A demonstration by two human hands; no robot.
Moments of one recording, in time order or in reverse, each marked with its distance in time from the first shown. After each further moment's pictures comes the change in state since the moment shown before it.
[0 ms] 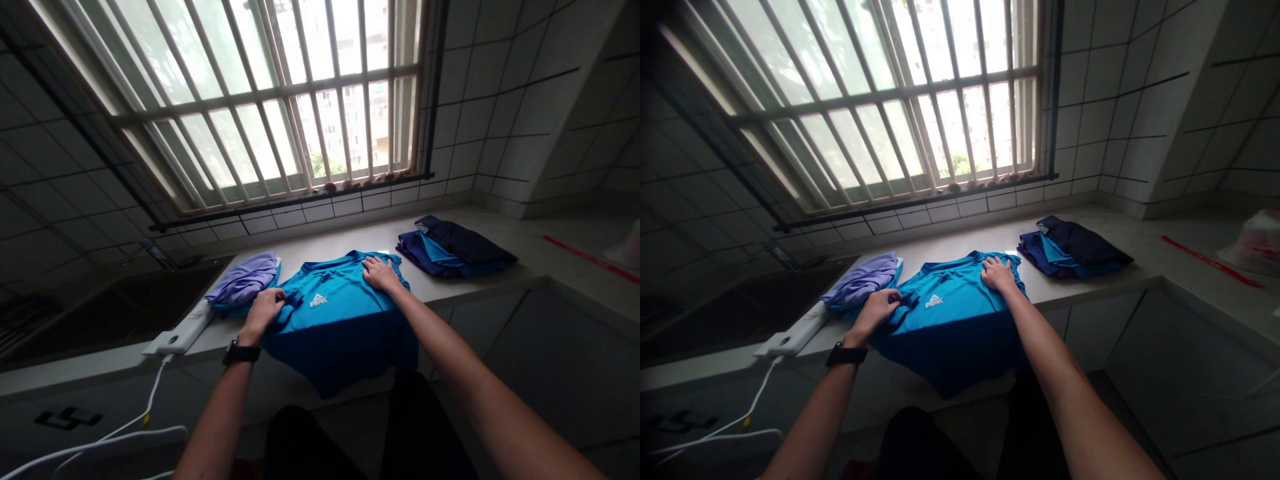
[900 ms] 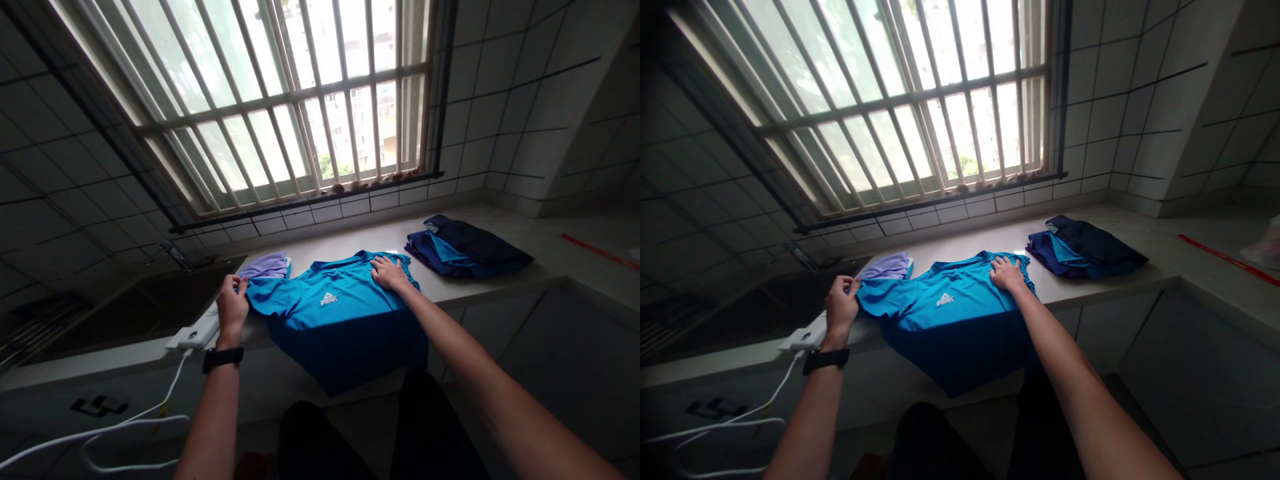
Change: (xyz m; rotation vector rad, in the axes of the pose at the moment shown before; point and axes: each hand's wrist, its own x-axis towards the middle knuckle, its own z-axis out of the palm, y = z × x) left_hand -0.013 -0.040 -0.053 -0.203 0.573 -0.292; right_hand 0.000 0.001 0.001 -0.005 -0.006 -0.009
